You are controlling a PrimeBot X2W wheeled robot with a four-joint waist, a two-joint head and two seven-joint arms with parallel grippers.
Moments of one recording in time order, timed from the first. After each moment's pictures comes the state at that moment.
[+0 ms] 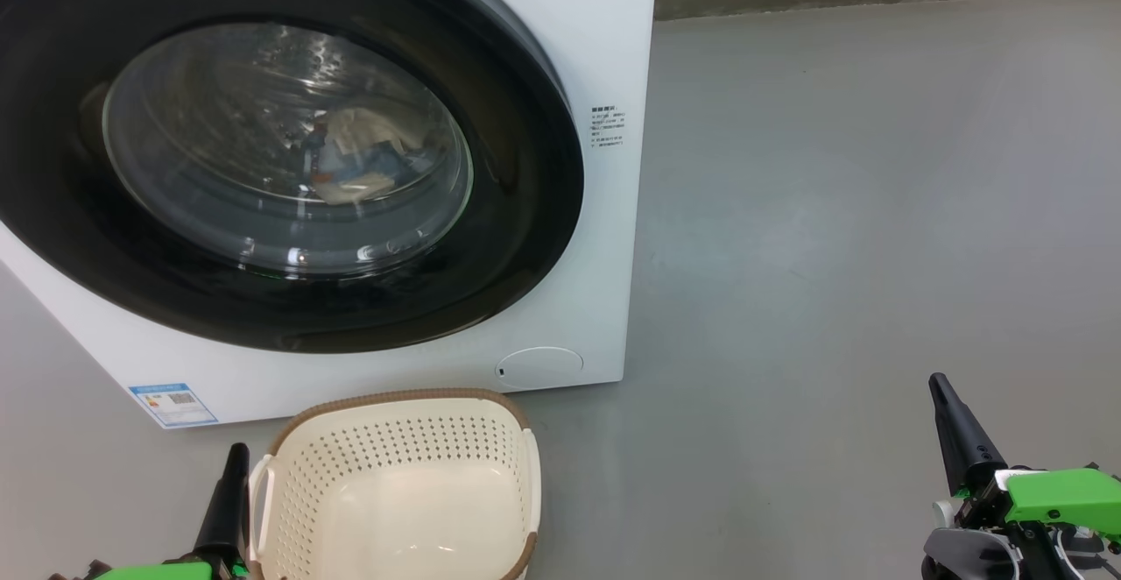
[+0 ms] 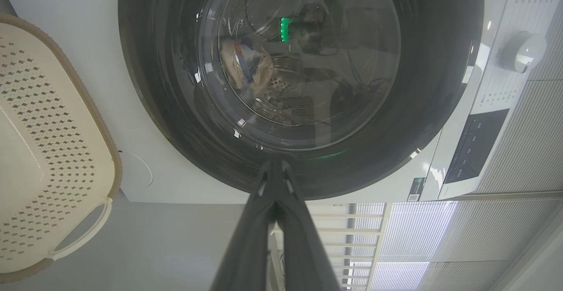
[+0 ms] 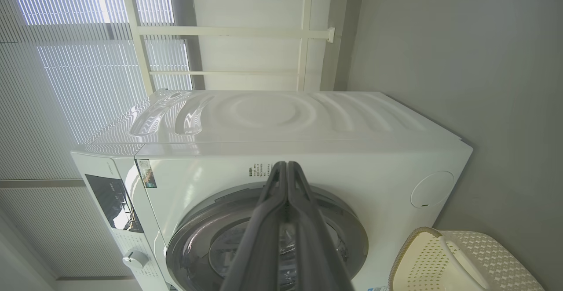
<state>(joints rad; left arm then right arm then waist) -0.07 0.04 0.08 0.28 -1.60 -0.13 0.11 -0.06 -0.04 -0.13 0.27 1.61 0.13 0.11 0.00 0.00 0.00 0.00</state>
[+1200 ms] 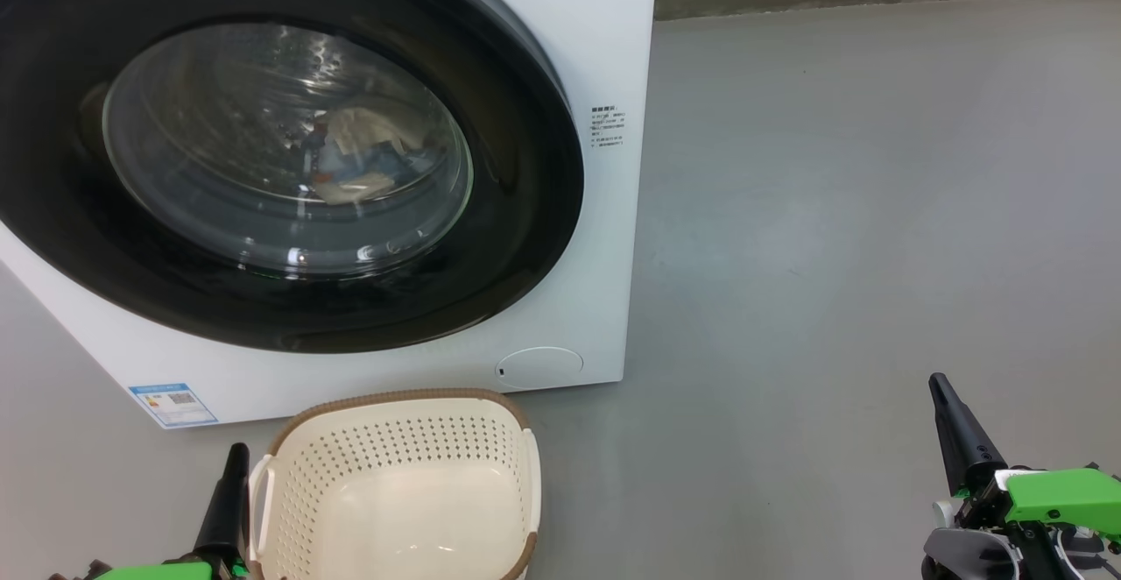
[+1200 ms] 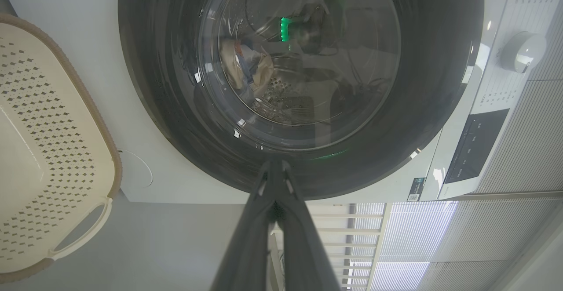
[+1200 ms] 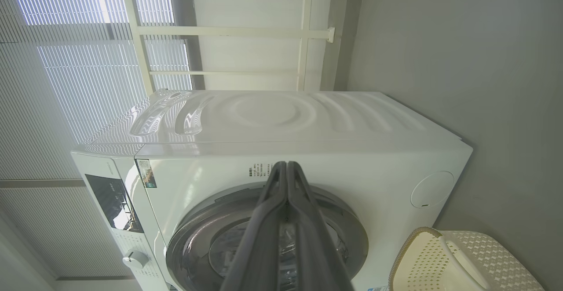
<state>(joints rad) -0.07 0.04 0.08 0.28 -1.60 -0.13 0.11 -0.06 -0.04 -0.13 0.27 1.61 0.13 0.11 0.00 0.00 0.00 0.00</state>
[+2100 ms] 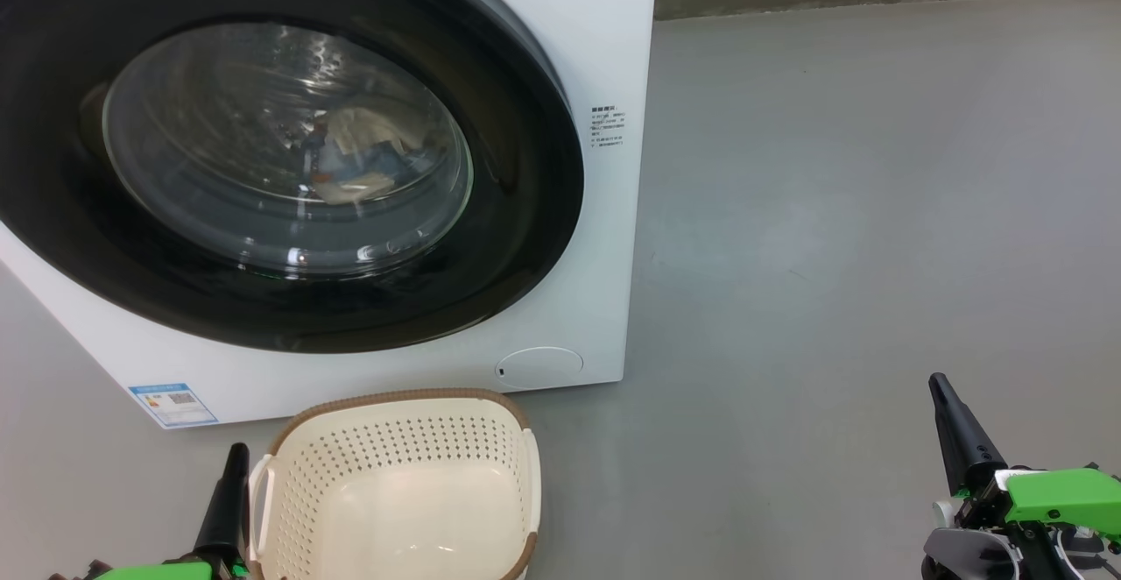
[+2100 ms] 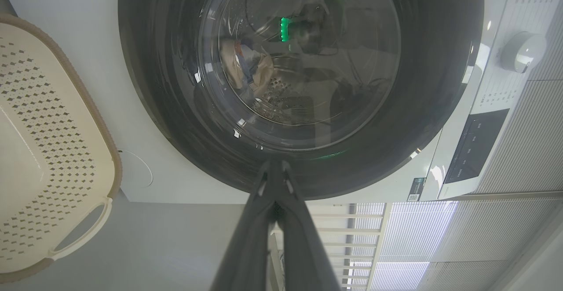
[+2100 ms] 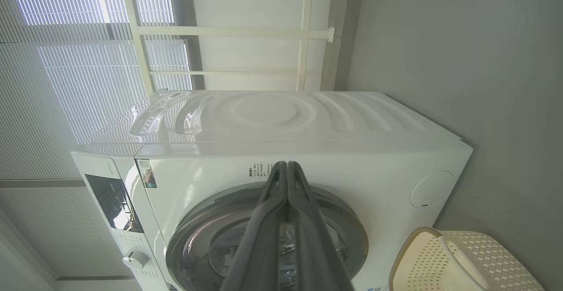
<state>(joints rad) -0.07 0.04 0.08 0.28 -1.60 -0.13 0.11 -0.06 -0.04 -0.13 0.27 1.61 0.13 0.11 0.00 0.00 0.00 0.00</state>
